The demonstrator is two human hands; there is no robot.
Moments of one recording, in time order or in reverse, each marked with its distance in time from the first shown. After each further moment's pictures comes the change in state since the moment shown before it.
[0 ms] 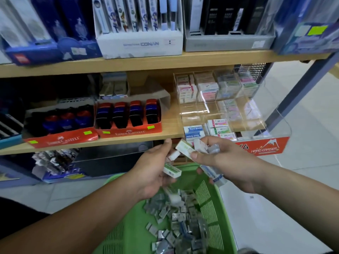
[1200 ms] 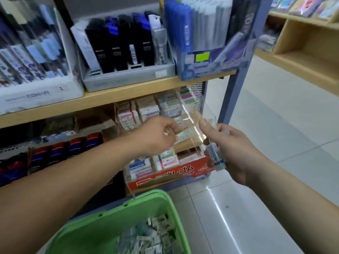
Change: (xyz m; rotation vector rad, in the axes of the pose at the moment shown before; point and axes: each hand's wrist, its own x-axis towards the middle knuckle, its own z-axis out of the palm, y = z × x) left_hand 0.068 0.105 0.157 1.253 -0.152 0.604; right_hand -0.025 -0.022 -0.140 0.384 0.320 -0.153
